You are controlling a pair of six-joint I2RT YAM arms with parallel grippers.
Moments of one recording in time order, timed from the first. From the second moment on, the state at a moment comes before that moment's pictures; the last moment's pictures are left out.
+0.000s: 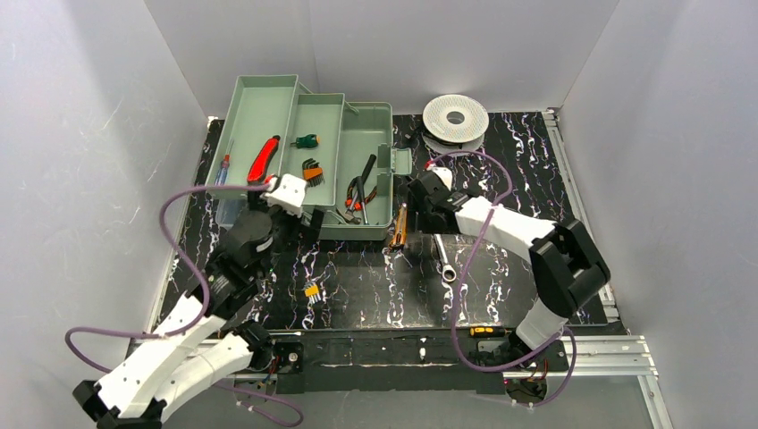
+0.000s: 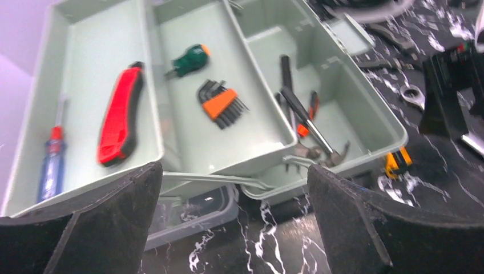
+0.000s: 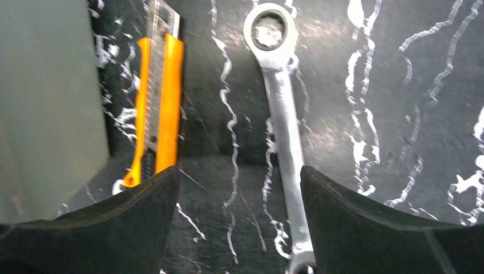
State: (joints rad) left arm -0.70 0.72 0.84 -0.37 -0.39 0.16; right arm 0.71 1.62 1.08 -0.50 0.31 0.63
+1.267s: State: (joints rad) left arm -0.70 0.85 1.30 -0.66 -0.45 -0.03; right arm 0.67 1.76 1.19 -0.54 0.31 0.68
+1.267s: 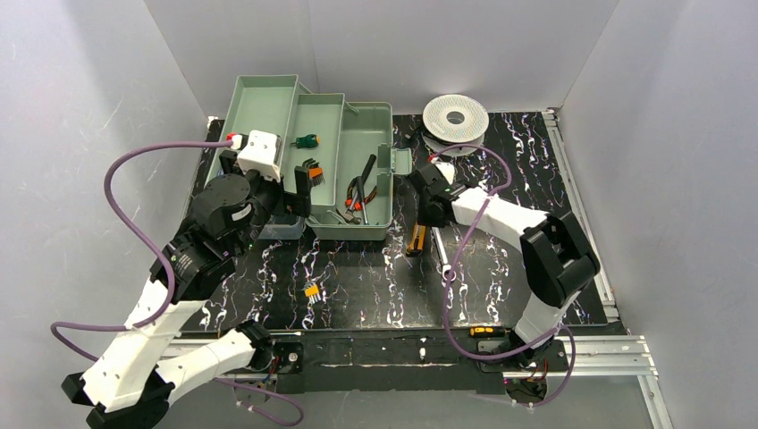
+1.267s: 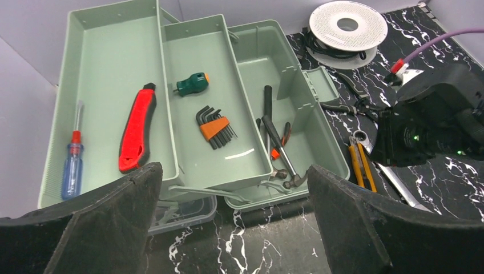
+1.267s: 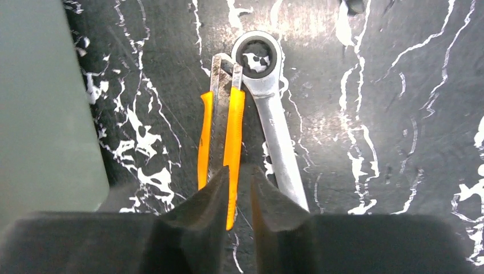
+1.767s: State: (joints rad) left arm -0.70 0.87 1.30 -0.67 -0.41 -0.06; right arm 0.68 1.75 1.17 -0.54 0.25 0.69
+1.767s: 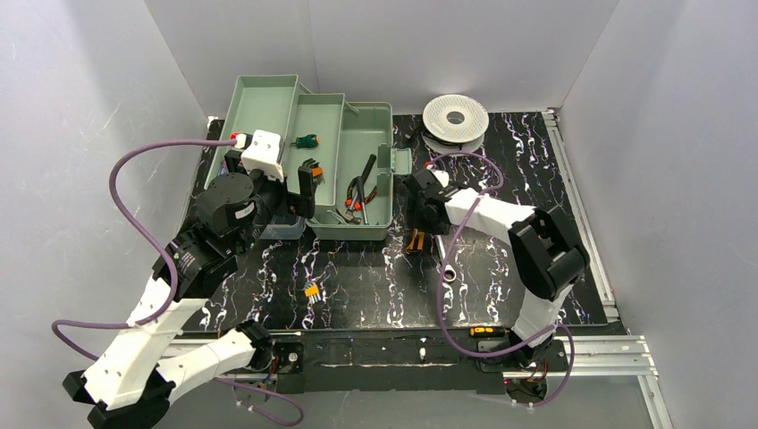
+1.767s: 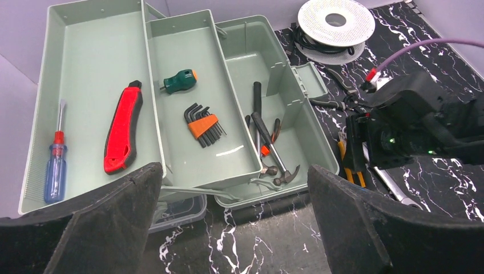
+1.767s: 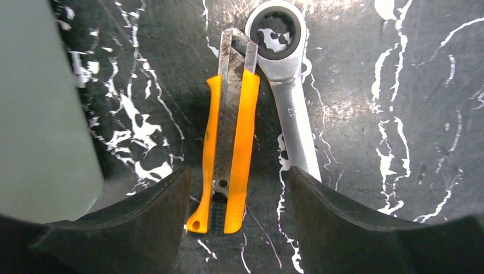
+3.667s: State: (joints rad) left arm -0.74 1.36 1.22 -0.26 0.41 -0.35; right arm 0.69 1.08 0.93 -0.29 -0.03 0.64
